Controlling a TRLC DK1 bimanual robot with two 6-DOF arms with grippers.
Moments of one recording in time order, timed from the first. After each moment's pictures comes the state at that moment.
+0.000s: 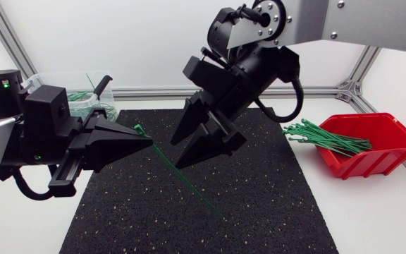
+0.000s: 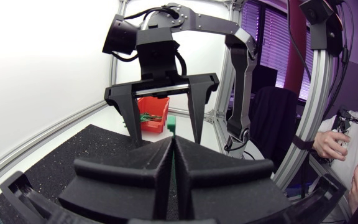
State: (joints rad) left arm -0.20 1.12 0.62 0.12 1.23 0.22; right arm 0.62 1.83 1.64 -1.18 -0.86 -0.96
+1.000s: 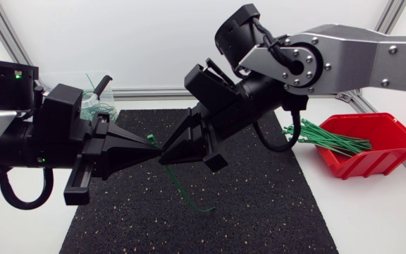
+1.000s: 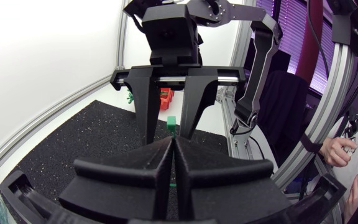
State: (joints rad) left arm -0.32 1.07 0.73 -0.25 1.00 0.35; right arm 0.68 1.62 1.30 -0.63 -0.83 -0.51
